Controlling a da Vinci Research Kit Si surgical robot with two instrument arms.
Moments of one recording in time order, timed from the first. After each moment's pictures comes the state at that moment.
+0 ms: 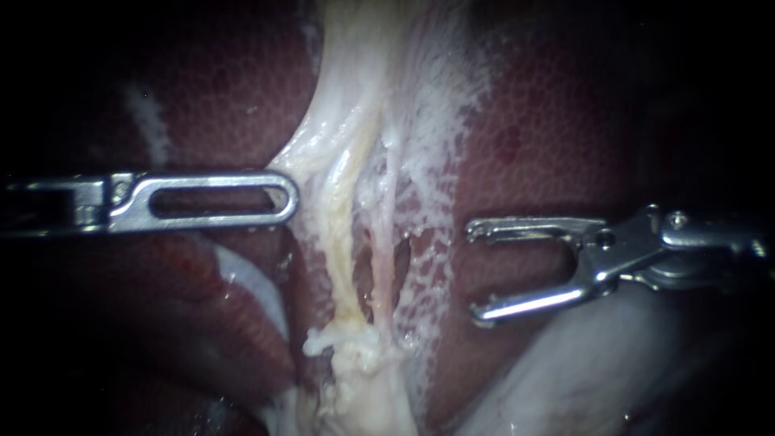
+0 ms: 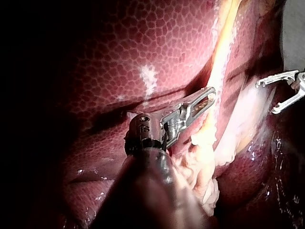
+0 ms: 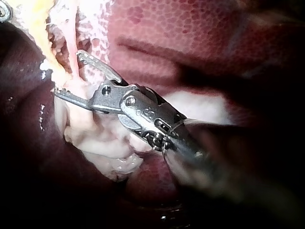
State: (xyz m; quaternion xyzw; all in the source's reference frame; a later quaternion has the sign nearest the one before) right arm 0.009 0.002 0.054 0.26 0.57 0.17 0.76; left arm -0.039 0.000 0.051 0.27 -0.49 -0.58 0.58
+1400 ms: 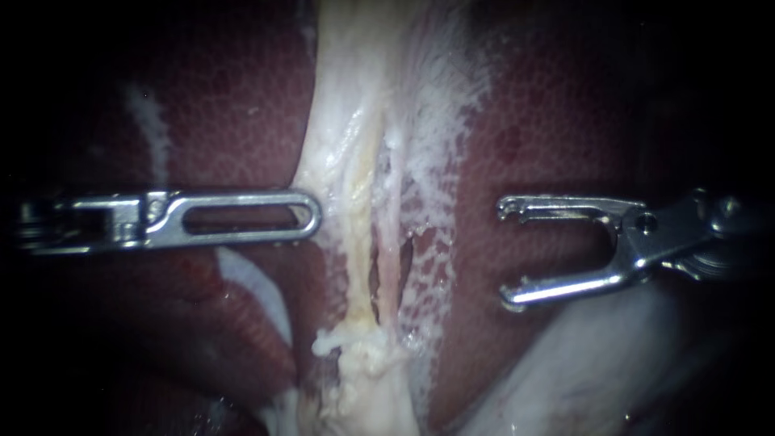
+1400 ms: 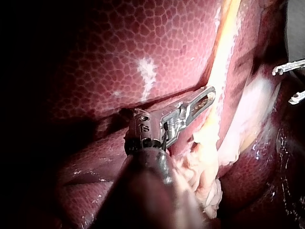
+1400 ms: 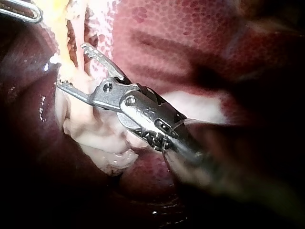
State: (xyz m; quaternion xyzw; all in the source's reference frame) right arm 0.008 0.003 0.052 0.24 0.57 0.17 0.77; left arm -0.041 -0.002 0.056 0.26 -0.49 -0.58 0.59
